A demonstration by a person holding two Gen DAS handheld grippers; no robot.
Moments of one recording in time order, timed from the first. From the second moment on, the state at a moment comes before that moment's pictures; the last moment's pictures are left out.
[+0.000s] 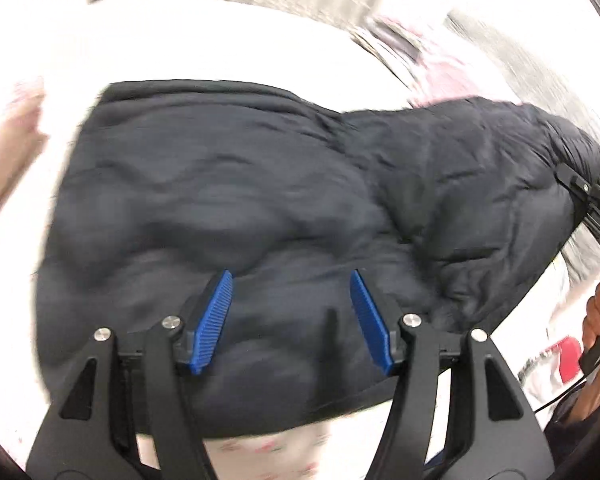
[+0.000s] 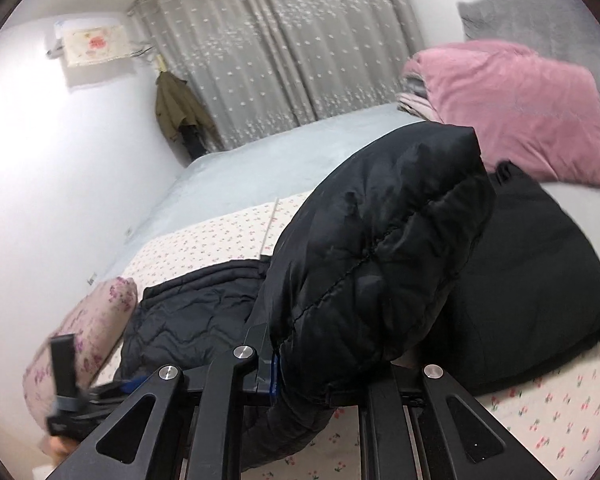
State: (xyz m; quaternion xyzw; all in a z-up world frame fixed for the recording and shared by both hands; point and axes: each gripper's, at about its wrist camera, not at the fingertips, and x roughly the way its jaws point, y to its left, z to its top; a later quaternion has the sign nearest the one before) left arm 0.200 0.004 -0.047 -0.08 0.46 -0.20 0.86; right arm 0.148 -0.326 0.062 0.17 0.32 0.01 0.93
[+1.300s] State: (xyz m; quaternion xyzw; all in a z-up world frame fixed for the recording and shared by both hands) left arm 0.144 0.185 -0.106 -0.28 0.43 -0.11 0.85; right arm 0.175 0.022 -0.036 -0.28 0.39 0.33 0.81
